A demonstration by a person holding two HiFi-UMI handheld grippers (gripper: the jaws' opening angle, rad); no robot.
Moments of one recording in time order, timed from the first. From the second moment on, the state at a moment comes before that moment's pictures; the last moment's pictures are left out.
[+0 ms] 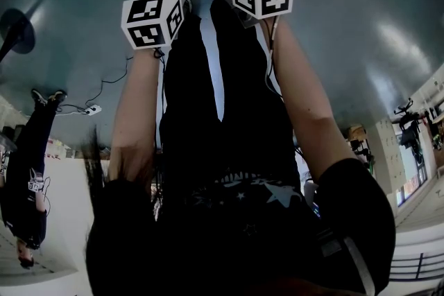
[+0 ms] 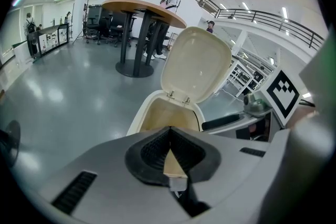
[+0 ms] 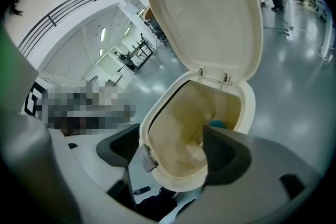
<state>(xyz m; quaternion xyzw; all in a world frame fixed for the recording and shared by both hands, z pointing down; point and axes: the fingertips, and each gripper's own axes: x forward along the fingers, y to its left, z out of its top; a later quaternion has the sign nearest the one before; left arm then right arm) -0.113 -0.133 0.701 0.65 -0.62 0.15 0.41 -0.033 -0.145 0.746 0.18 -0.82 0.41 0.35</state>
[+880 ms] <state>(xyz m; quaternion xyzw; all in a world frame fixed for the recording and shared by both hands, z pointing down) -0.118 -0.144 0.598 0.68 -0.62 0.14 0.36 -0.042 -0.166 0.643 0.22 -0.85 0.36 0.33</state>
